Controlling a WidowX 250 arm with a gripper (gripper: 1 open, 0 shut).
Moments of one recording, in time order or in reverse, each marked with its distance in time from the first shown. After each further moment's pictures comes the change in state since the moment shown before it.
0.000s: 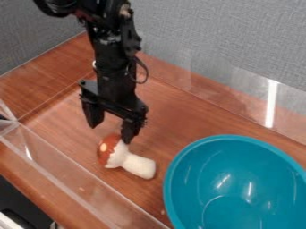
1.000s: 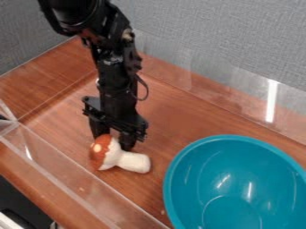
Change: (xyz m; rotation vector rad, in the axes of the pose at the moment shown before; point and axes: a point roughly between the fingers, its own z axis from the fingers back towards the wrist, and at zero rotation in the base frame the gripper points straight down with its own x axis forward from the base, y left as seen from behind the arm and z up) arm 0.001 -0.001 -0.028 -0.012 0.020 -0.001
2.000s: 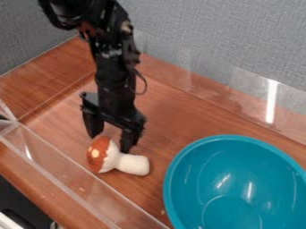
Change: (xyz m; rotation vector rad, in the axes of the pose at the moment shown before) arm -0.001 0.004 0.013 -0.006 0.008 0.012
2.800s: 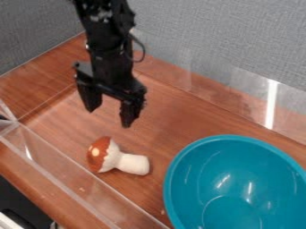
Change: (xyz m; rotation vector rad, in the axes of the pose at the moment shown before) arm -0.001 -0.009 0.053 0.003 -0.124 -0.010
